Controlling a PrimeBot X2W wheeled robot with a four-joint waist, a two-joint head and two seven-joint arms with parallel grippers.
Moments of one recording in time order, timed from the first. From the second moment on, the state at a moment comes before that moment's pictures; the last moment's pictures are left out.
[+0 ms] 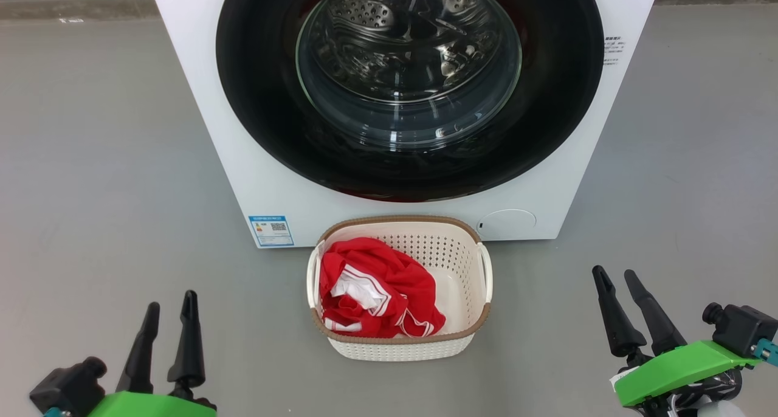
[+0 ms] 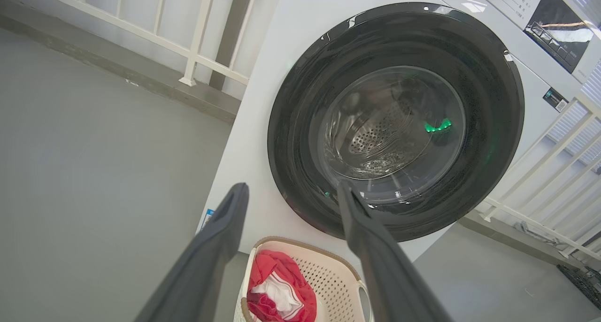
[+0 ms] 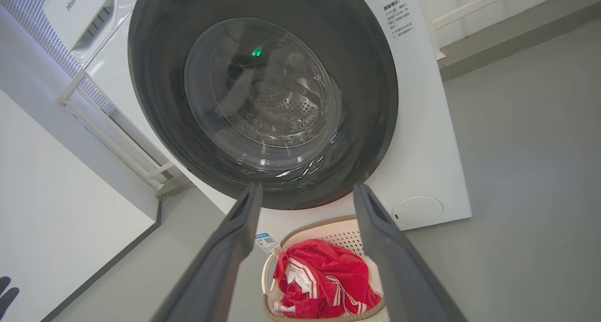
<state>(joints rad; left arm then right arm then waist) -0.05 0.06 -0.03 0.16 -0.61 -0.13 -0.15 -0.09 -0.19 0.08 0.21 0.75 0.13 -0.15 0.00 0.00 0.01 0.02</state>
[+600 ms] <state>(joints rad) -0.05 0.06 -0.06 0.17 -0.41 -0.13 -0.20 -0.10 -0.21 0.08 0.21 0.50 0.13 -0.20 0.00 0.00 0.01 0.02</state>
